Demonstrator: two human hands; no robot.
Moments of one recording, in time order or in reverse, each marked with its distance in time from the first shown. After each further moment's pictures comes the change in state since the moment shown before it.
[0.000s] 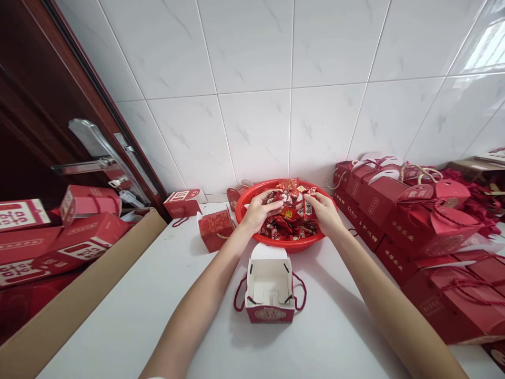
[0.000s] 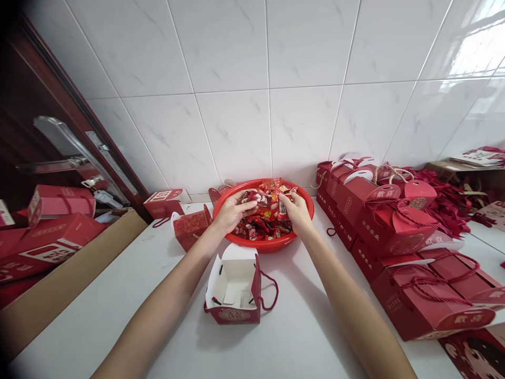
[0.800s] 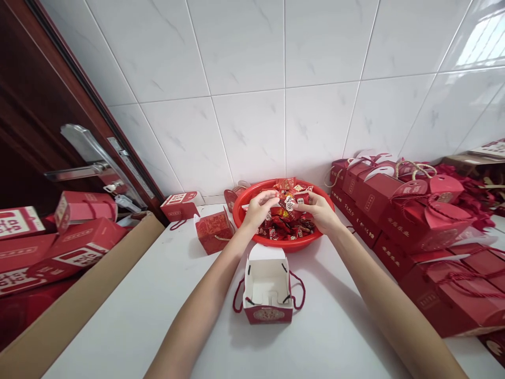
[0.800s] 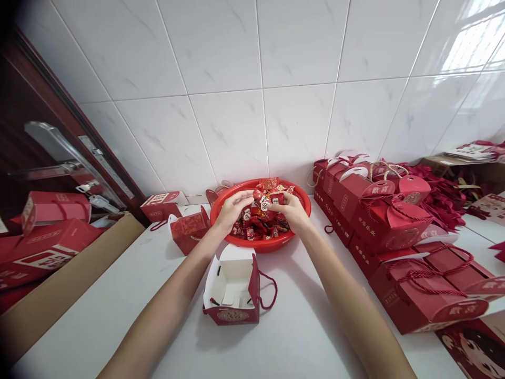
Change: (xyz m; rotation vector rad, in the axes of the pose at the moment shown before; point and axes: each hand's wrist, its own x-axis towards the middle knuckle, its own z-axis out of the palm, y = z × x) left_hand 0.008 -0.007 -0.001 0.312 0.118 0.150; right_hand -0.006 -0.009 0.000 0.122 -0.126 0.020
